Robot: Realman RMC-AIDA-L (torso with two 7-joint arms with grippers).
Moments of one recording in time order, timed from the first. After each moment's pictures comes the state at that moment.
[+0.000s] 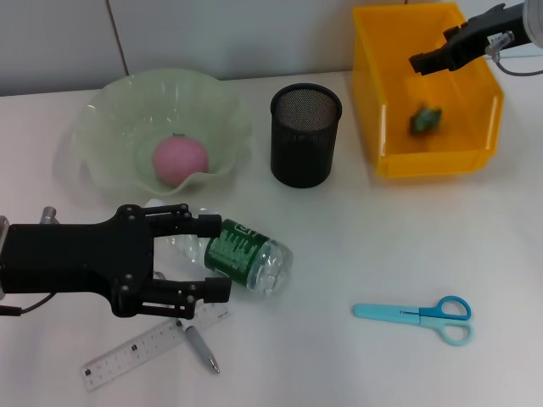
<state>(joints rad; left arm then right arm) -0.52 -2.04 0.89 0.76 1.84 1.87 -1.45 0.78 2.05 -0.83 -1.11 -2.65 -1.16 2.17</state>
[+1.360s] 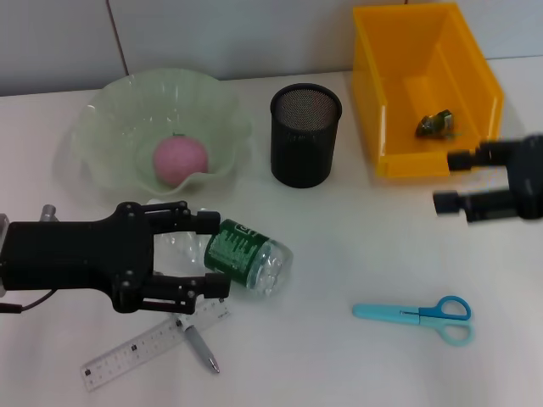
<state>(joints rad) -0.52 -2.04 0.89 0.77 1.84 1.86 -1.46 0.34 2.03 -0.75 -1.28 -1.96 -1.80 1.87</state>
